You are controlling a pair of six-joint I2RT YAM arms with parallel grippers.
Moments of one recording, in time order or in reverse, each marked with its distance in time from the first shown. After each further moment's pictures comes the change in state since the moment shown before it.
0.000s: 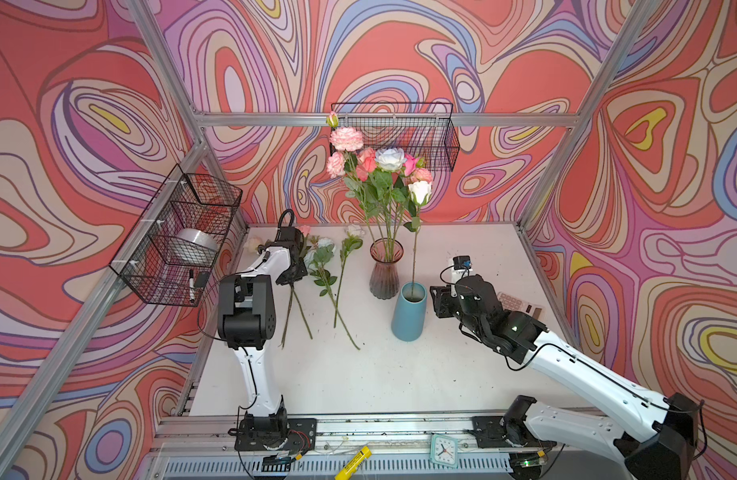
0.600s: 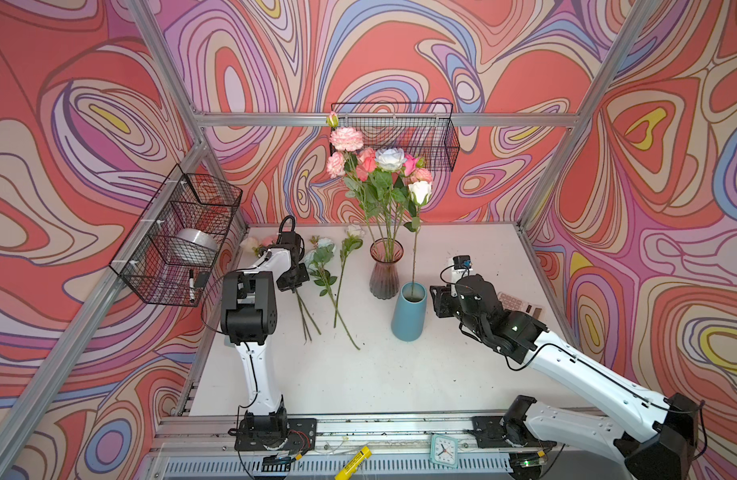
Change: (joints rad) left arm 0.004 0.033 -0.010 -0.011 0.076 0.007; right arm 0.000 0.000 0.001 0.000 0.000 -0.004
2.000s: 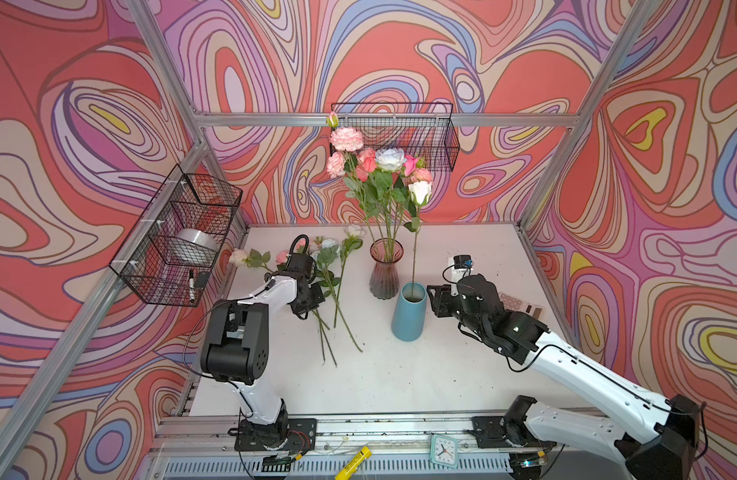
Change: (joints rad) left arm -0.130 -0.354 -0.452 0.171 0.187 -0.147; right arm 0.000 -0.008 0.000 0.021 -0.053 0.053
